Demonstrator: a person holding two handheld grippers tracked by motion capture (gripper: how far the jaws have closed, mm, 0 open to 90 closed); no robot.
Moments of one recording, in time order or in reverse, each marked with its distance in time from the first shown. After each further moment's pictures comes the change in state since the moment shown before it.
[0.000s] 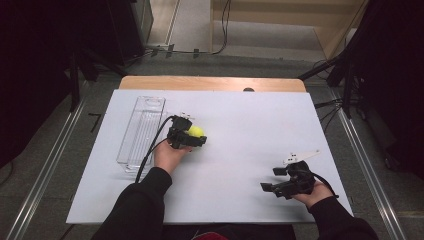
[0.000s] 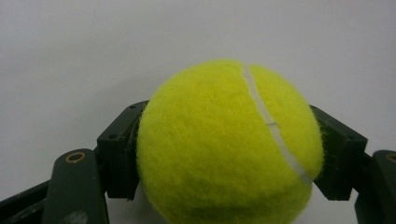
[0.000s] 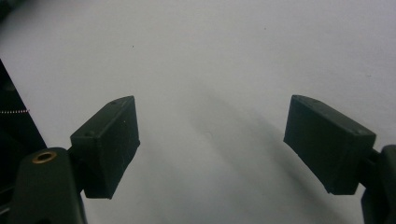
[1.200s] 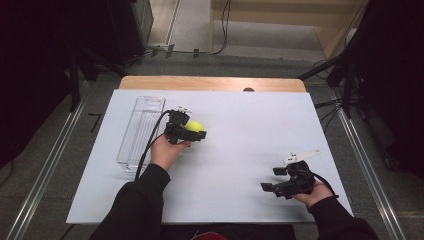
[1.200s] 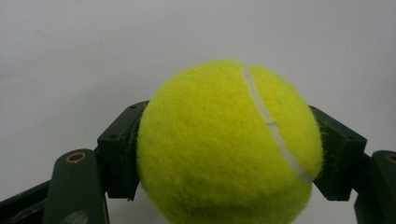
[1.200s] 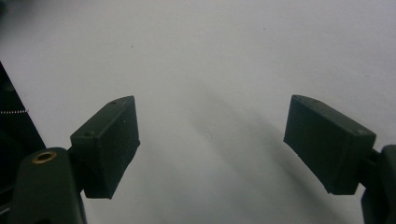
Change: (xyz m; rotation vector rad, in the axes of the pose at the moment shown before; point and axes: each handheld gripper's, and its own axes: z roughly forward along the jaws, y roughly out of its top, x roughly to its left) left arm 0.000 0.015 -0.023 -0.023 -0.043 -0.022; right arm 0.000 0.000 0.000 0.002 -0.002 0.000
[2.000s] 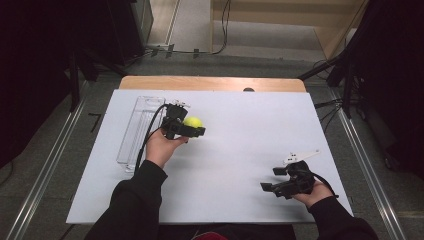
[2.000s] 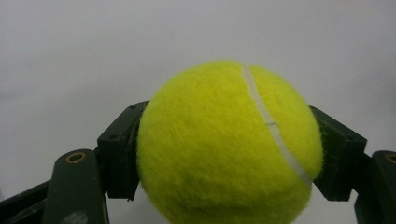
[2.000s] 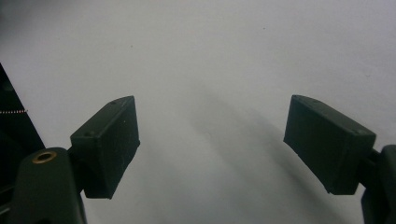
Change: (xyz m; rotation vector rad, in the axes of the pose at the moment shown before) left arm -0.002 0.016 -0.025 0.019 -0.031 0.022; right arm 0.000 0.000 0.000 0.001 -0.001 0.000
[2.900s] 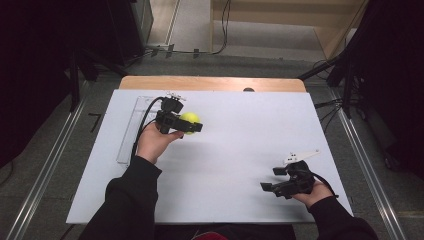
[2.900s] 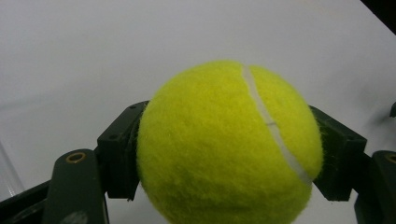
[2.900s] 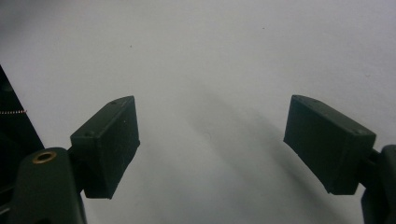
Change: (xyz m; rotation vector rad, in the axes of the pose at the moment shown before) left arm 0.003 0.014 -0.026 0.025 -0.051 0.010; right arm 0.000 0.000 0.000 0.002 -0.001 0.003
